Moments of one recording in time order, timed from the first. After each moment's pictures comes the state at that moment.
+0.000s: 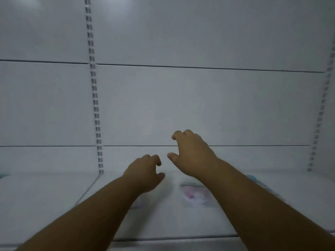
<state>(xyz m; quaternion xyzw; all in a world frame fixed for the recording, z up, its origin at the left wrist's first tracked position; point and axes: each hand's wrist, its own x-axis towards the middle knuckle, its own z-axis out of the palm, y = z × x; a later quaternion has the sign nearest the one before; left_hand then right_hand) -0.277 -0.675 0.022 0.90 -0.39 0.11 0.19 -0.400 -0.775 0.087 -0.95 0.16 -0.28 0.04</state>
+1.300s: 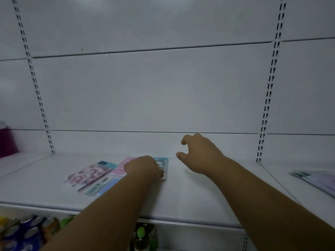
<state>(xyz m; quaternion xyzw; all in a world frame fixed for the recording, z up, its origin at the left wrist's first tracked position) 0.044 -0.222 -0.007 1.00 -0.08 0.02 0.03 -0.074 -0.344 0.047 -0.96 0.12 -0.21 0.12</state>
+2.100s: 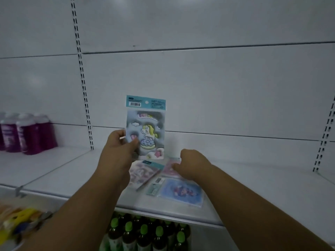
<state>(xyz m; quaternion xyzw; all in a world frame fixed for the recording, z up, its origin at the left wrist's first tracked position) 0.057 -0.007 0.044 0.57 -0.11 0.05 0.81 0.057 -0.203 0.005 -0.98 0.13 -0.12 0.13</state>
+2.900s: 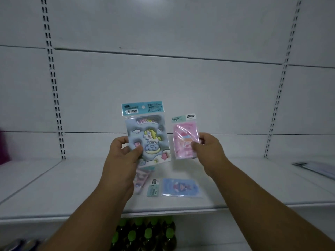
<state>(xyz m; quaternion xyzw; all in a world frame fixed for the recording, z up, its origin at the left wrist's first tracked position) 0.065 0.020 0.032 0.52 -0.19 -0.07 0.83 0.002 -0.187 0.035 -0.74 0.22 -0.40 0.49</state>
